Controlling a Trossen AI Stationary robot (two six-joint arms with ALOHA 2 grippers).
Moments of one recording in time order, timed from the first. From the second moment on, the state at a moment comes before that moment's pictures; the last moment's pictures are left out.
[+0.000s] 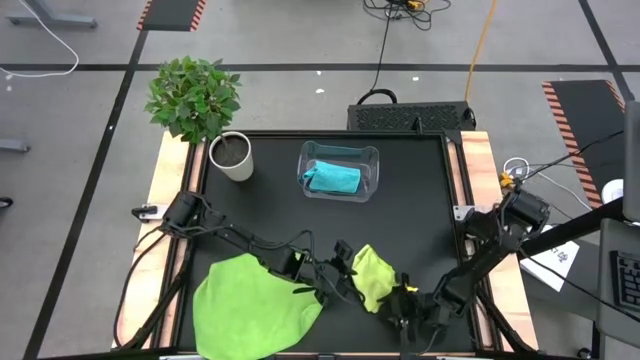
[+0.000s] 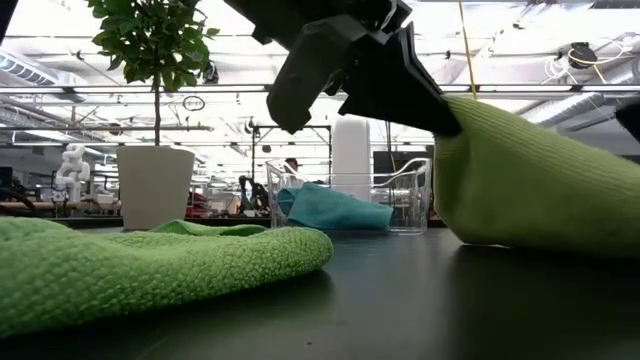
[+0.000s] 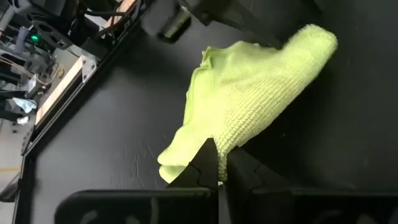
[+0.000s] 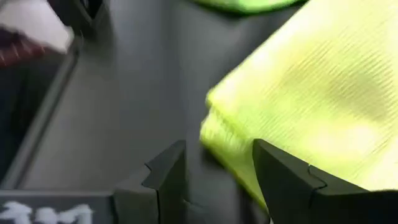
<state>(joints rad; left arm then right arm) -0.38 2.06 1.40 0.01 -0.34 0.52 0.95 1.73 0.72 0.10 0.63 0.74</state>
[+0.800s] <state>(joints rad) -0.36 2.06 1.40 0.00 -0.30 0.46 1.00 1.98 1.08 -0.40 0.97 0.81</state>
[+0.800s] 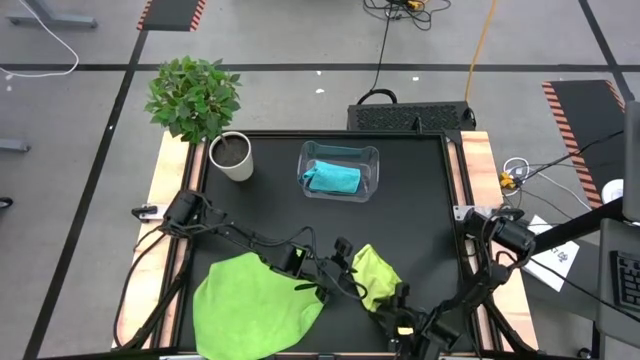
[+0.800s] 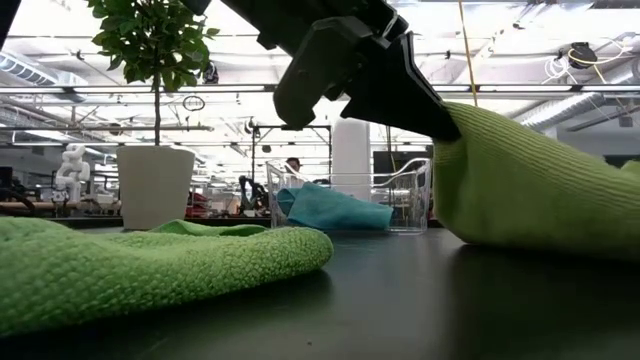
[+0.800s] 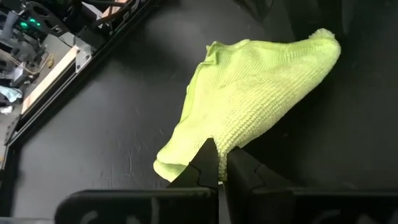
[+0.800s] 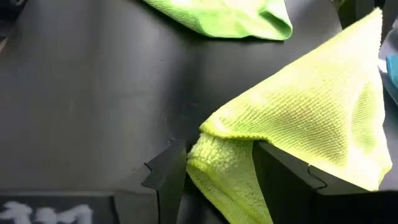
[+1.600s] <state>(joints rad) -0.32 2.06 1.65 -0.38 -0.12 0.37 0.99 1.97 1.08 -0.48 0.81 0.99</state>
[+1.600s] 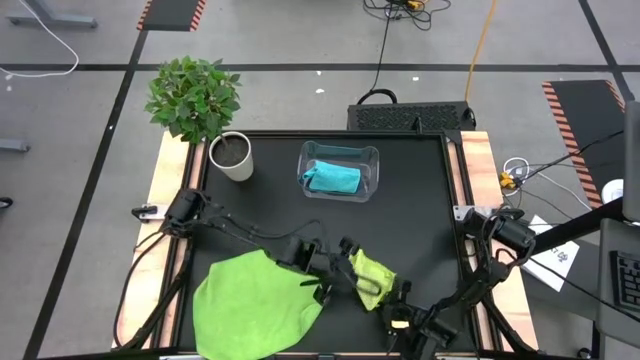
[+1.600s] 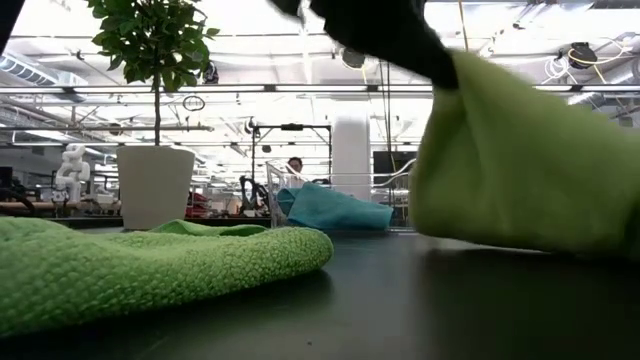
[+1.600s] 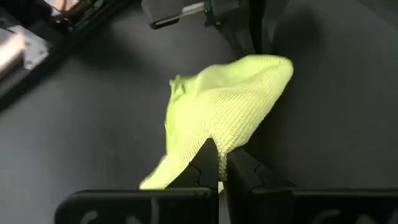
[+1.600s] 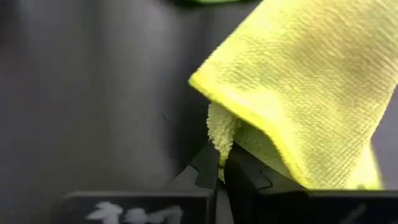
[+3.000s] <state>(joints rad) -0.23 2.06 1.70 -0.65 0.16 0.10 0.81 1.86 0.64 0.39 0.68 0.49</state>
